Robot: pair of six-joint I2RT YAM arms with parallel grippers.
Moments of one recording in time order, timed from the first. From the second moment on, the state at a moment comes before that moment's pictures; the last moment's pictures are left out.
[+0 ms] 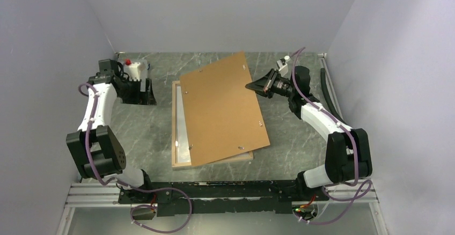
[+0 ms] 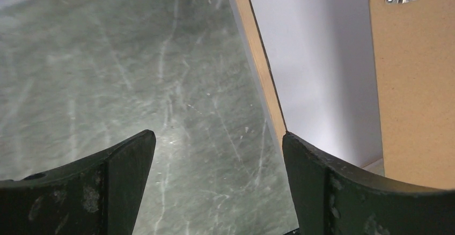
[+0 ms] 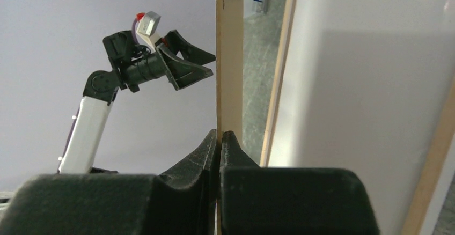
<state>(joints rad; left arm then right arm) 0.26 1.50 1.31 -0.89 0.47 0.30 0.18 1.43 0.87 0.34 -0.83 1.11</state>
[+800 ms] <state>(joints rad) 0.08 1.74 1.12 -0.65 0.45 0.11 0.18 1.56 0.90 0.29 -0.83 1.04</state>
